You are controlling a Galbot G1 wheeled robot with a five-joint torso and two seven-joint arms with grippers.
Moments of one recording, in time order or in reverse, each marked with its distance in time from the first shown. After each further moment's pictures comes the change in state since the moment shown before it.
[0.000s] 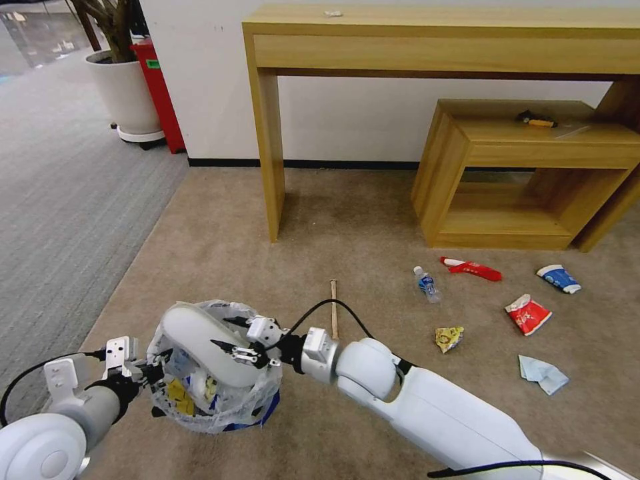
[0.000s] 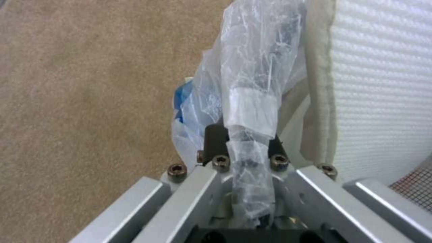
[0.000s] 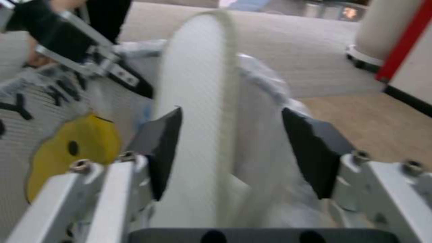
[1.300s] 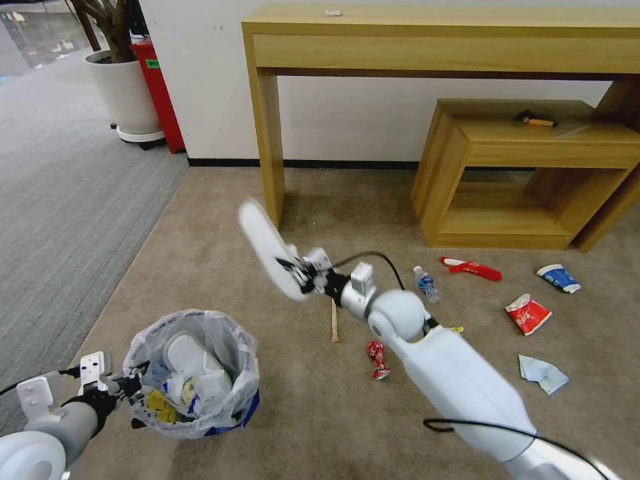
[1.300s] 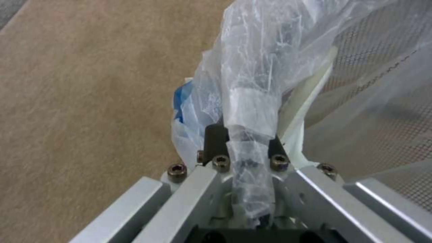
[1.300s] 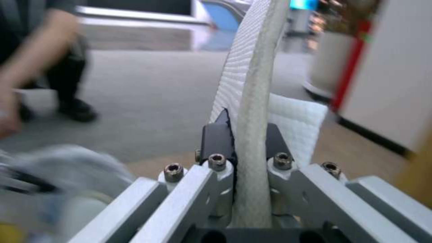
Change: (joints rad) left arm 0.008 -0.069 -0.051 0.065 0.080 0.000 0.079; right arm 0.120 0.101 0.196 -0.081 0.119 -0.031 -0.106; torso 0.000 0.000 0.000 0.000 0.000
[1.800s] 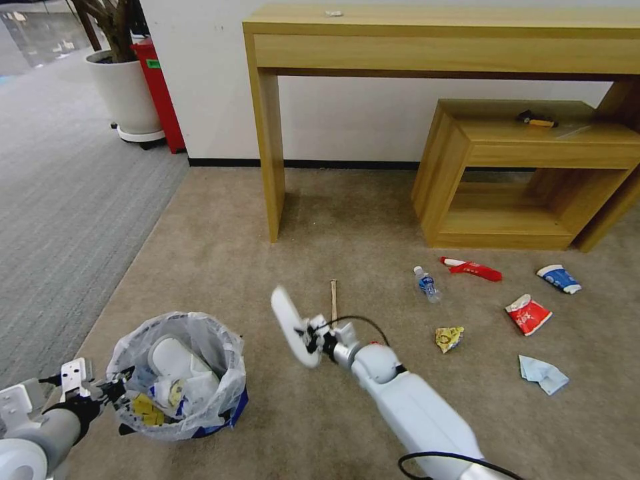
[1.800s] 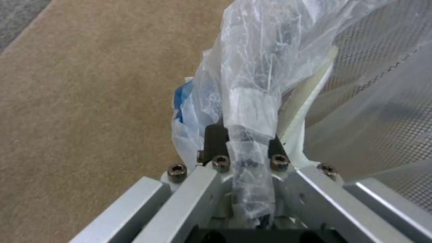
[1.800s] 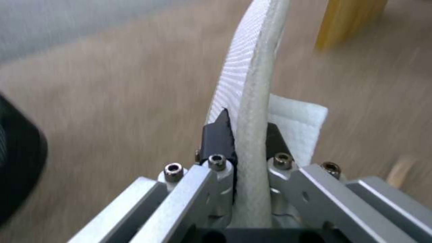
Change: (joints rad) left arm 0.026 -0.042 -0.088 0.031 0.005 0.000 0.063; right arm -0.192 0.145 0.166 -0.446 -0.223 0.047 0.018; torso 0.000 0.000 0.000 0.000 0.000
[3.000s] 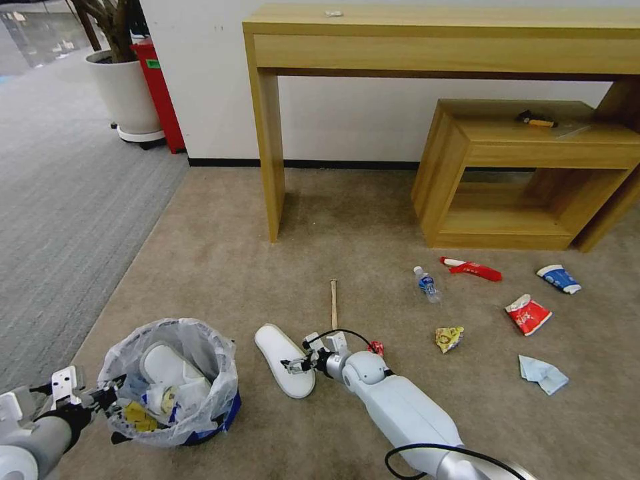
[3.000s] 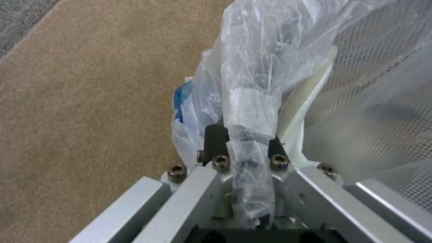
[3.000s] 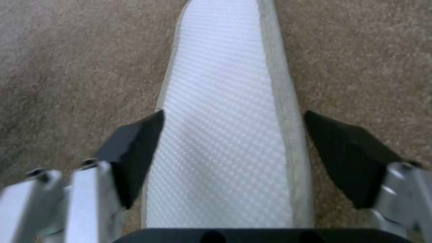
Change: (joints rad) left arm 0.016 -0.003 -0.042 0.048 -0.024 0.000 0.005; right arm 0.091 0.150 -0.108 -0.432 0.156 -0.149 0.000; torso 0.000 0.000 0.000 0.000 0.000
